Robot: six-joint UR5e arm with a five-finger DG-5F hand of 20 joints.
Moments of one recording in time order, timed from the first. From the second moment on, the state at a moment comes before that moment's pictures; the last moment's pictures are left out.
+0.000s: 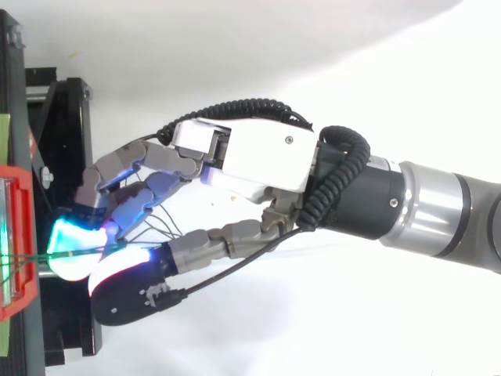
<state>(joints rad) 0.21 -2.40 -1.11 -2.69 -1.15 -0.10</state>
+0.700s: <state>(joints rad) 0.21 -2.39 -1.11 -2.72 -1.15 -0.10</state>
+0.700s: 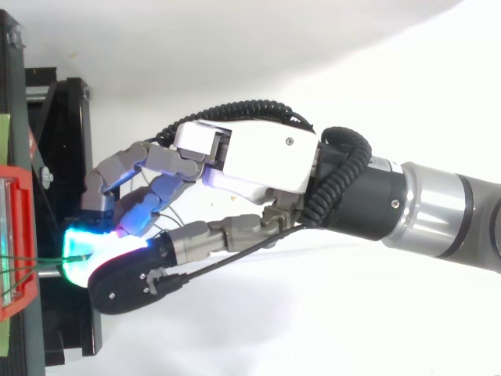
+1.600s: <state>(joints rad) 0.16 -2.39 -1.10 -2.74 -1.20 -0.09</state>
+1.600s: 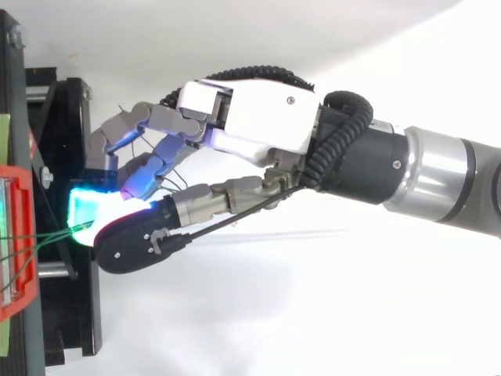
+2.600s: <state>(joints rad) 0.16 -2.39 -1.01 -2.94 -1.20 -0.11</state>
